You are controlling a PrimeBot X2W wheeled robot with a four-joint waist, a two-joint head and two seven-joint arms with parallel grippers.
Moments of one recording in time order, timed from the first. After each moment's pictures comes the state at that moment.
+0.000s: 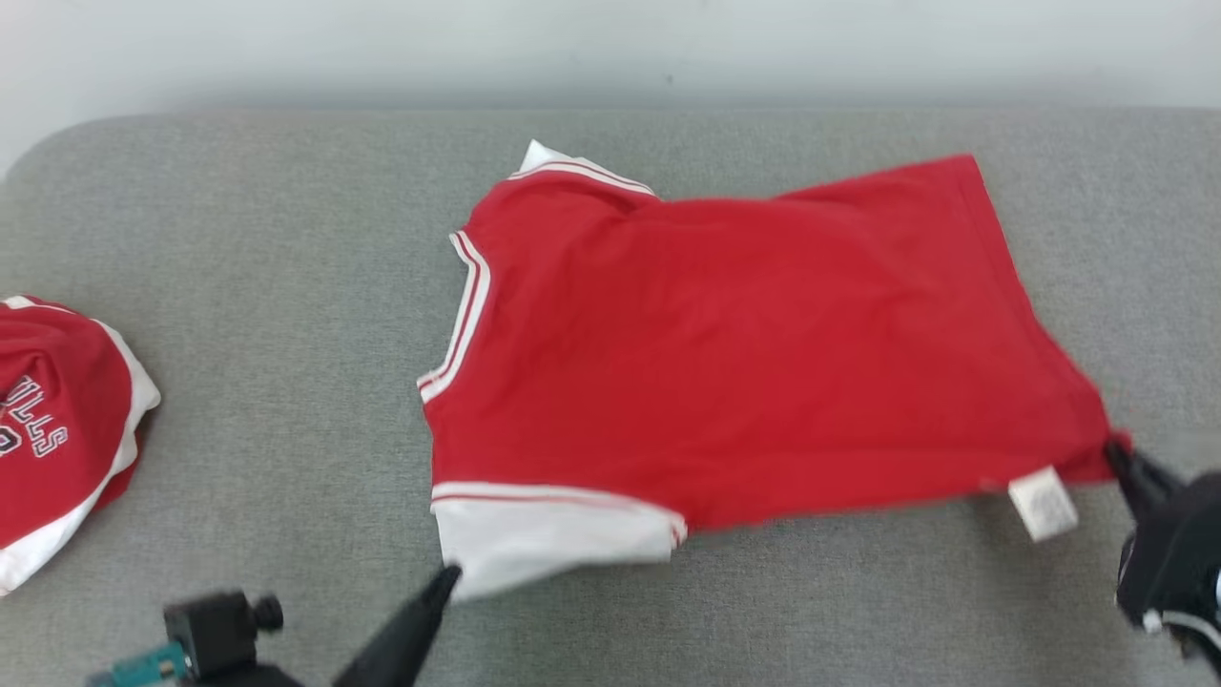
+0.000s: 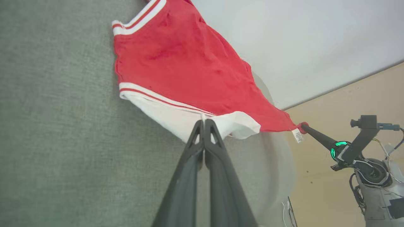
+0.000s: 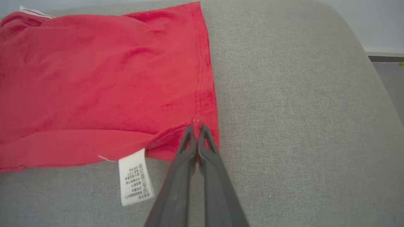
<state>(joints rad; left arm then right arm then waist) -0.03 0.48 -0.44 -0.19 -1.20 -0.06 0.08 -0.12 -0.27 -0.21 -0.17 0.32 0.13 0.76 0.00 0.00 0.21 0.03</state>
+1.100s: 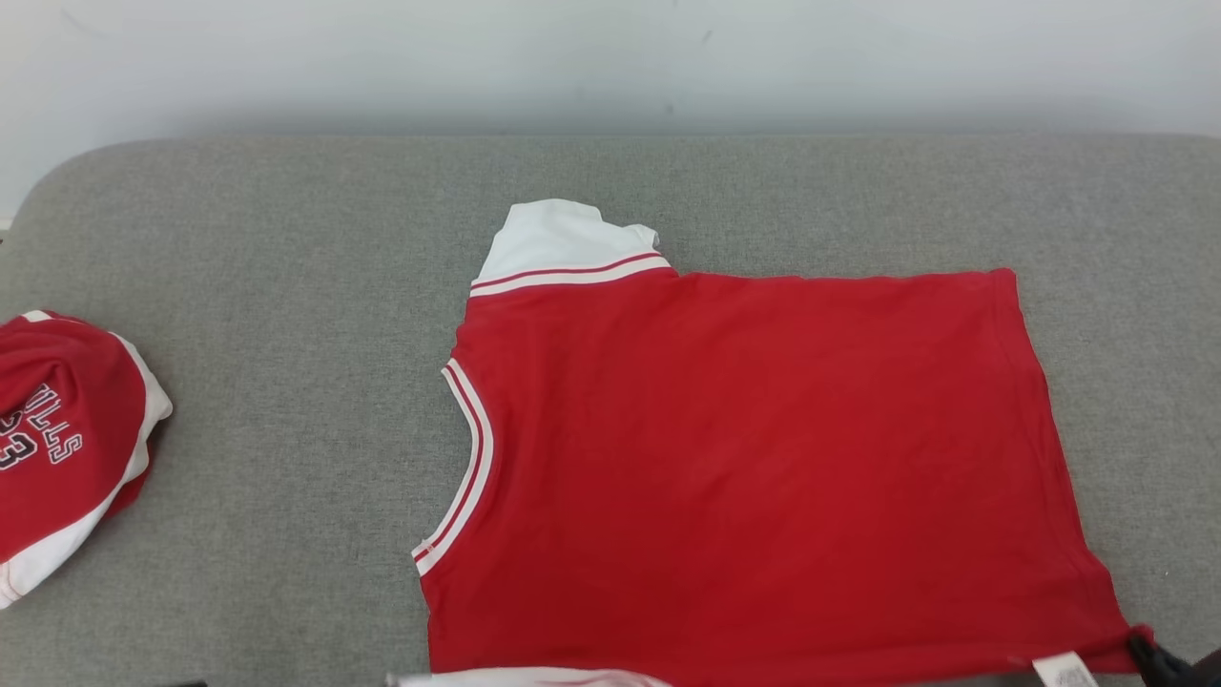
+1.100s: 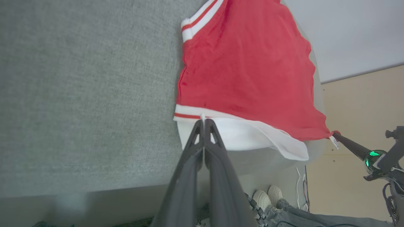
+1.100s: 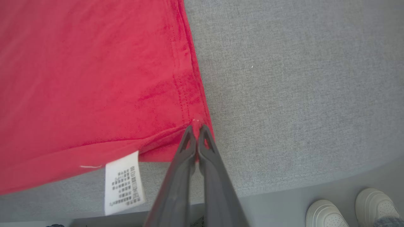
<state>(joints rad) 0.16 0.63 -0.43 -0.21 -1.27 0.00 0.17 0.20 -0.12 -0.35 -0.28 0.32 0.13 0.85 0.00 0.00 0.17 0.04</state>
